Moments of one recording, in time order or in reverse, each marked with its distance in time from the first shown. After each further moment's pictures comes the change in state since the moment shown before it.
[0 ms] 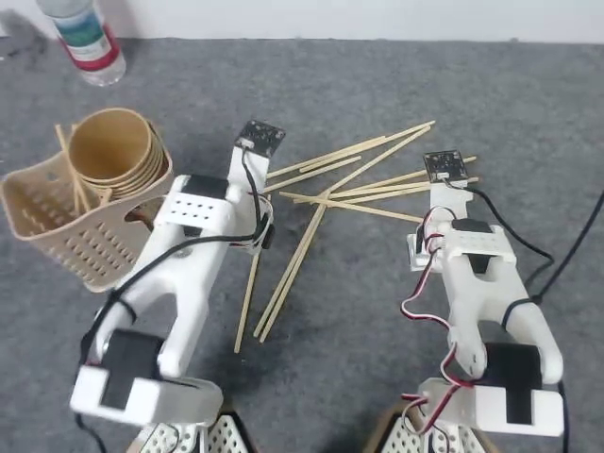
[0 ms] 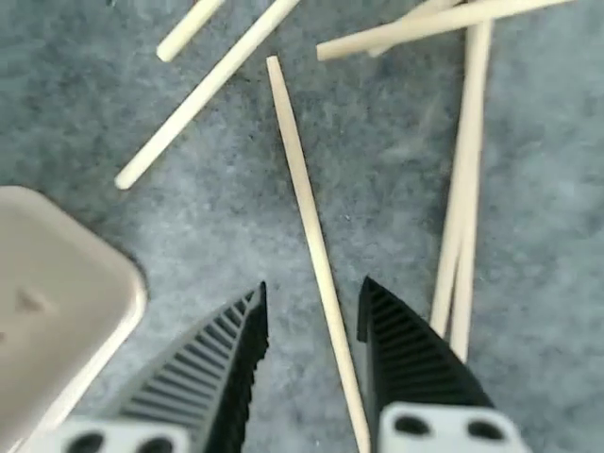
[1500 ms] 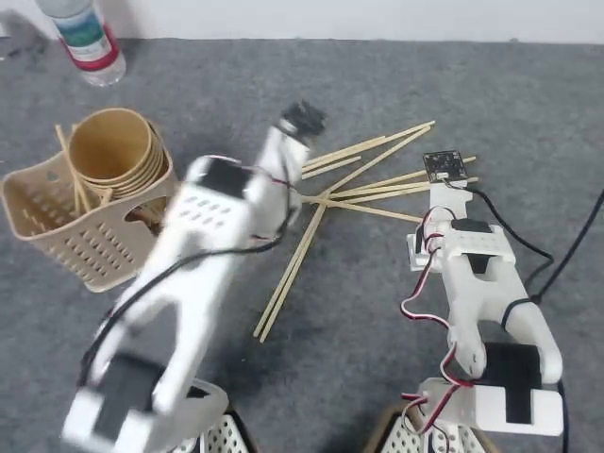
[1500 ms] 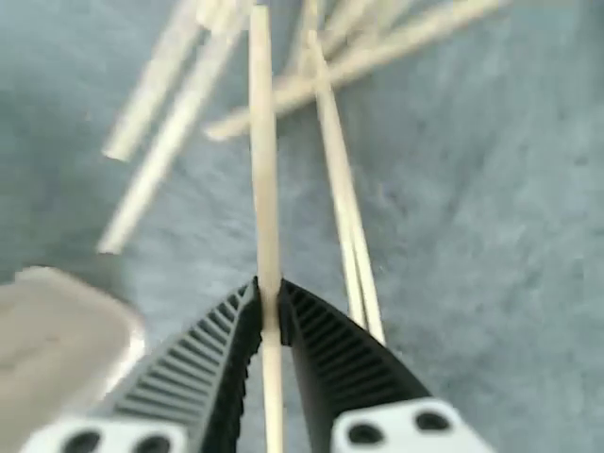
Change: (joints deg) left arm 8.0 -9.8 -12.0 12.5 -3.2; right arm -0.1 0.0 0.0 0.0 0.0
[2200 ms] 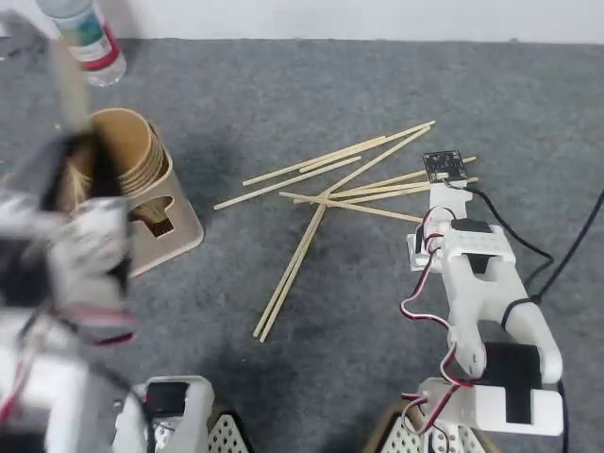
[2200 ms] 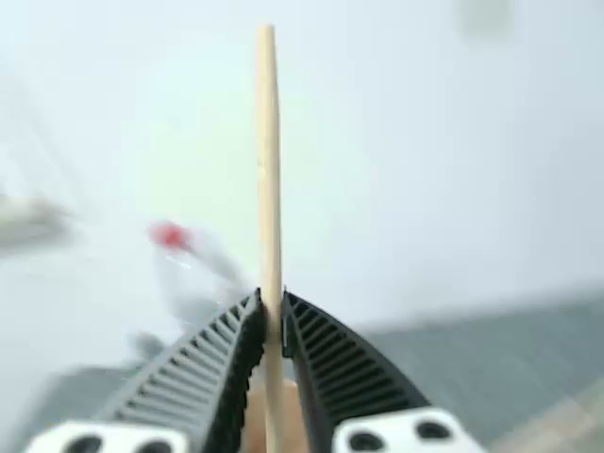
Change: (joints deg) left arm -22.1 -46.6 -19.6 -1.2 0.7; right arm 0.0 0.0 0.0 0.0 0.0
